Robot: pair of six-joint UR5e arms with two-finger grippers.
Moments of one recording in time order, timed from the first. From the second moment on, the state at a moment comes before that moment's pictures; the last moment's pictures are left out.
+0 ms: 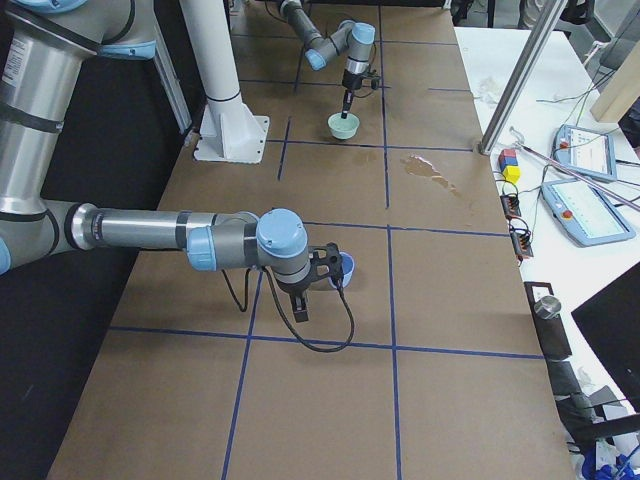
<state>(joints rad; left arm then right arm) -0.61 -2.27 -1.48 -1.88 -2.22 -1.18 1.55 -1.97 1.97 -1.45 2.44 -0.12</state>
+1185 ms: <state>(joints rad) -0.57 -2.33 -1.40 -1.88 -2.17 -1.19 1.54 -1.97 1.97 -1.44 2.45 -0.11</state>
